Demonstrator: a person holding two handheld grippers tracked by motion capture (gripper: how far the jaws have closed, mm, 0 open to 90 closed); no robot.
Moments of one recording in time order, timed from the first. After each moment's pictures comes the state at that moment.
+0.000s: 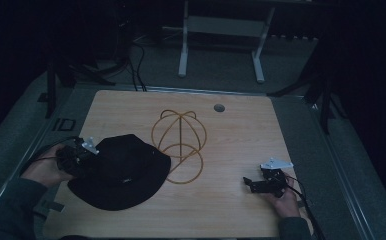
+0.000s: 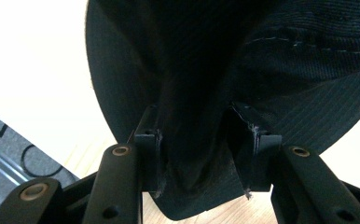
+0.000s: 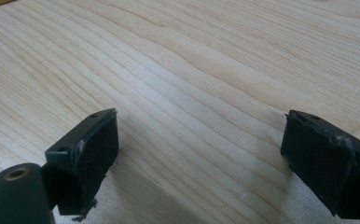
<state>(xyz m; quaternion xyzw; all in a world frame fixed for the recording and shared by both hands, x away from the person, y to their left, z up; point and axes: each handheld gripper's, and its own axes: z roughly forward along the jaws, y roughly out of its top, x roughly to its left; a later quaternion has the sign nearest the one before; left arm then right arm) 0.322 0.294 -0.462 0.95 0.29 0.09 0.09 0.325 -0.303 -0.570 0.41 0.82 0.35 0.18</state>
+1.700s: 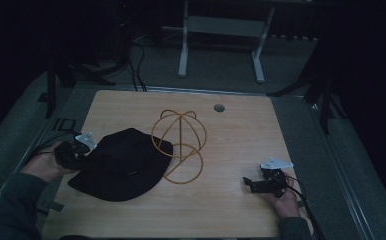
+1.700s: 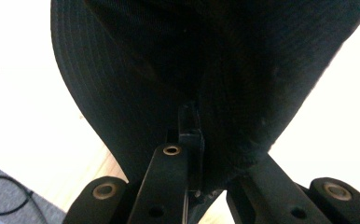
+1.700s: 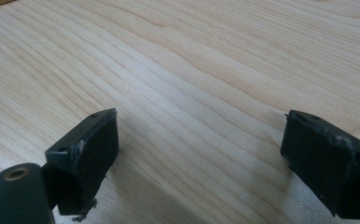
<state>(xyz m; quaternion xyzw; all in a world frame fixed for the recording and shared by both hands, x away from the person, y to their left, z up) 0.327 0.302 -0.449 0.94 0.29 0.05 0.18 0.325 -0.303 -0.570 0.41 0.82 0.35 0.18</state>
